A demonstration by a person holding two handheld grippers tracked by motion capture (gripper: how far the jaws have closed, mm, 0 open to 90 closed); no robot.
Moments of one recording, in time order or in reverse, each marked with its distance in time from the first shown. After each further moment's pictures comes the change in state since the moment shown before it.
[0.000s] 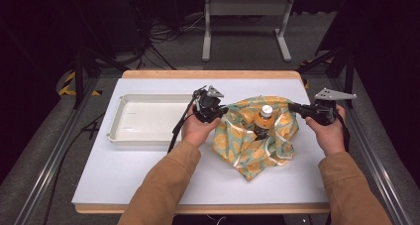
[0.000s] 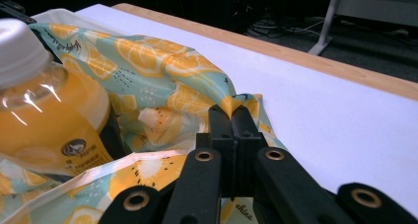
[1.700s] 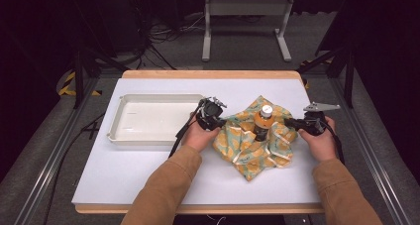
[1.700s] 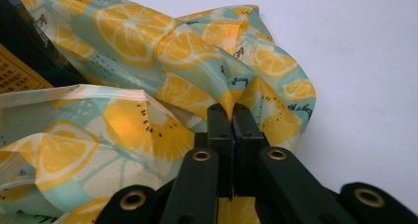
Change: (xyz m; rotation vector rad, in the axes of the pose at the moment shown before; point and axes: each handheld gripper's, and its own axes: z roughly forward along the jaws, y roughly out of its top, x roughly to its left) left arm 0.002 -0.022 0.032 0.221 0.023 -0.018; right arm -0.006 -0.049 0.028 0.171 -0.036 0.062
